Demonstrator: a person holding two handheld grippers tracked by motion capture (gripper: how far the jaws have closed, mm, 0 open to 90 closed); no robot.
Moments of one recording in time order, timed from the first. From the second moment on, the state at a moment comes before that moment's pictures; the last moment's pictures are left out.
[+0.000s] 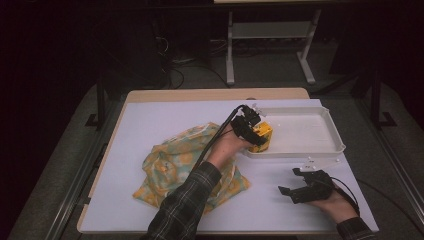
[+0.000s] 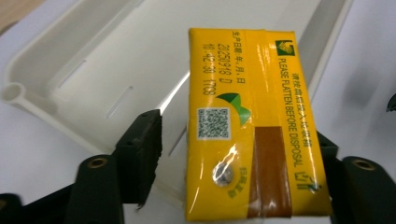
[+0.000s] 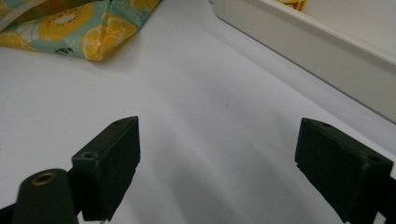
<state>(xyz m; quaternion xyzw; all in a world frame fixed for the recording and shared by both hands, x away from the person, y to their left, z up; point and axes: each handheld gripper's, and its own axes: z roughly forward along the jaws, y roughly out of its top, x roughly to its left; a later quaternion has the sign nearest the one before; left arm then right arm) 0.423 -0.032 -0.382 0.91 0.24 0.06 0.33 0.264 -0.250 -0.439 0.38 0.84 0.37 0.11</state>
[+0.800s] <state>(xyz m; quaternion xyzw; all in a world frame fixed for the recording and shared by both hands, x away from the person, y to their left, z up) 0.394 0.025 -0.346 0.91 0.23 0.06 0.34 0.261 -0.249 -0.439 0.38 0.84 0.37 0.11</state>
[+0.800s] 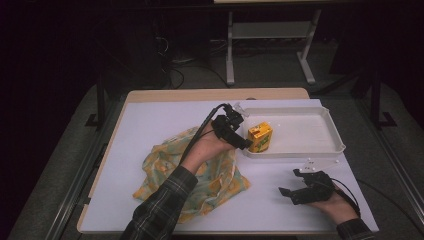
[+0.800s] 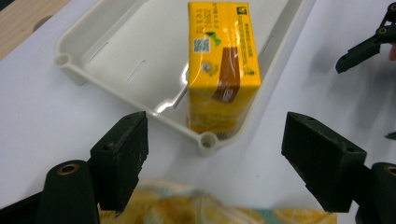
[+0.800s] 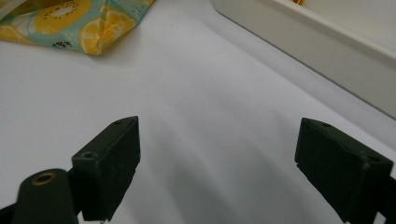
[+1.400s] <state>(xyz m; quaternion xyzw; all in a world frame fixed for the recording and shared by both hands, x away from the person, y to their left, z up) 0.362 0.082 -0.342 0.91 0.23 0.08 0.35 0.259 -0.249 -0.439 0.38 0.84 0.36 0.12</state>
